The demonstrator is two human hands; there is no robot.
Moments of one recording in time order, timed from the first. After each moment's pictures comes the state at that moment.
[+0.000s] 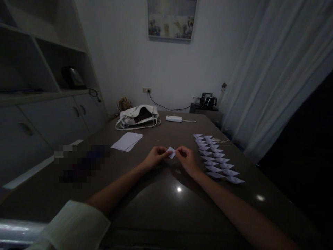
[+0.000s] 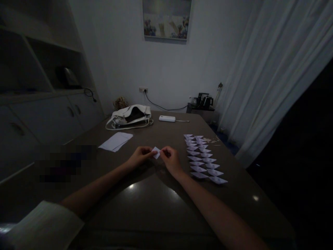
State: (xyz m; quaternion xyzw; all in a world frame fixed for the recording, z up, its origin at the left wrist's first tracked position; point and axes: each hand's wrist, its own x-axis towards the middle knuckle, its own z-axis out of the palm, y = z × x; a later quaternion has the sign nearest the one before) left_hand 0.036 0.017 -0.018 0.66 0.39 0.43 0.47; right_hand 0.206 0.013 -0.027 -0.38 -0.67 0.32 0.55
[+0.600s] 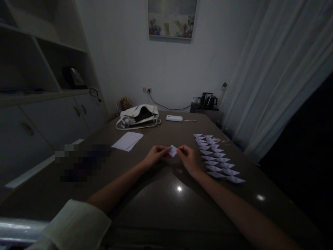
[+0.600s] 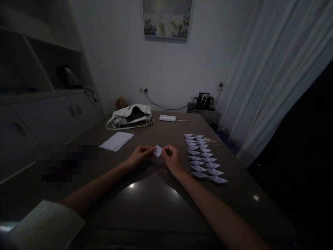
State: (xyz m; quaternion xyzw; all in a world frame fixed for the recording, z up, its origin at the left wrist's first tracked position) left_hand 0.036 0.016 -0.012 0.61 0.39 0.44 0.53; right_hand 0.208 0.014 -0.027 -0.40 -0.65 0.31 0.56
